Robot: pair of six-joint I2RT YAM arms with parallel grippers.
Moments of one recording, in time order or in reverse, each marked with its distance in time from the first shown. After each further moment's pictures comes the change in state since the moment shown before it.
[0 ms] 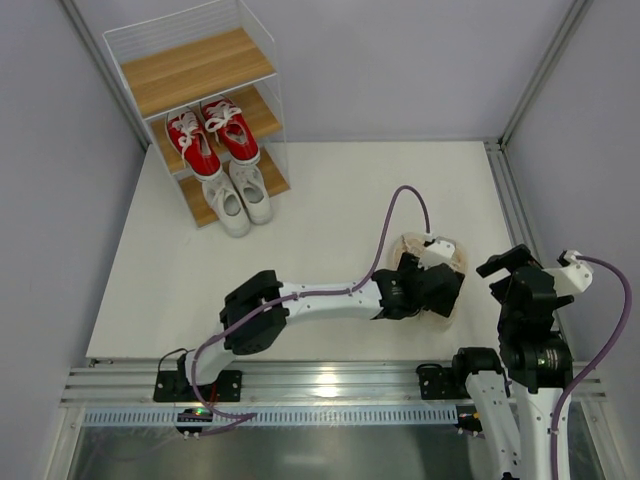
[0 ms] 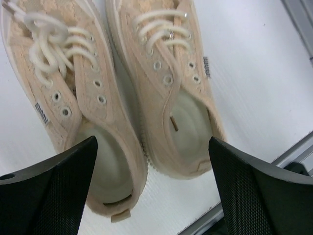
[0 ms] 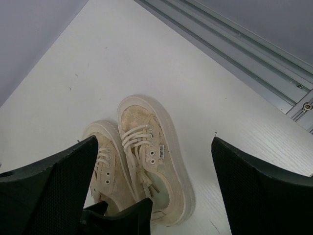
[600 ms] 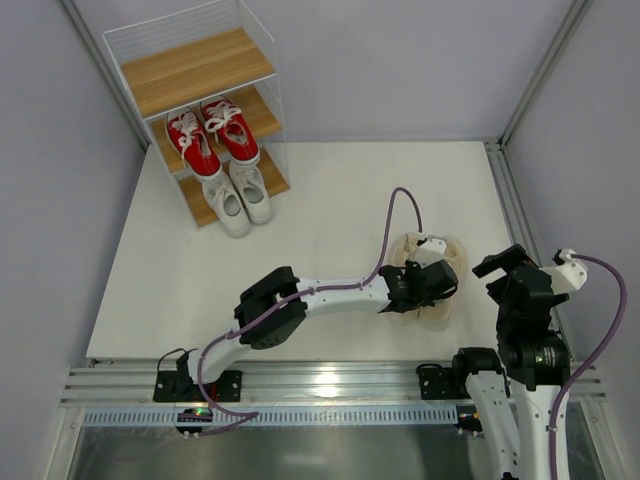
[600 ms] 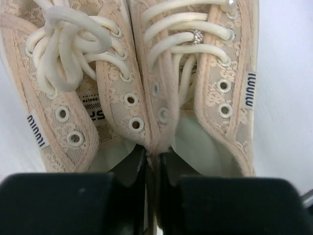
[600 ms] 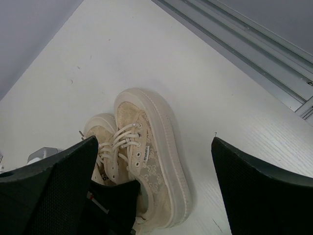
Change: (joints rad) left arm 0.055 0.148 0.129 -0.088 0.003 -0.095; right arm 0.000 0.004 -0.021 0.018 -0.036 -0.001
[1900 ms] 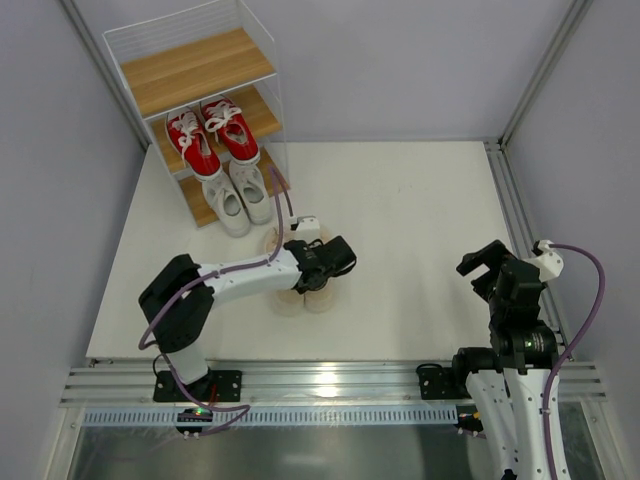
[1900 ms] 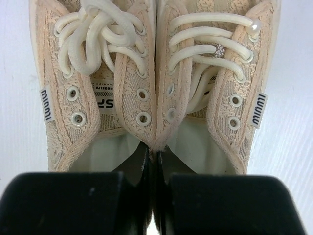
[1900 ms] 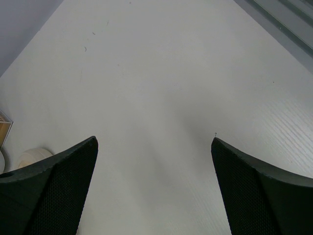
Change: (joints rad) left arm 0.290 -0.575 -0.687 -0.314 -0.230 -0.298; right arm 0.000 0.039 -0.108 0.113 -0.172 -0.011
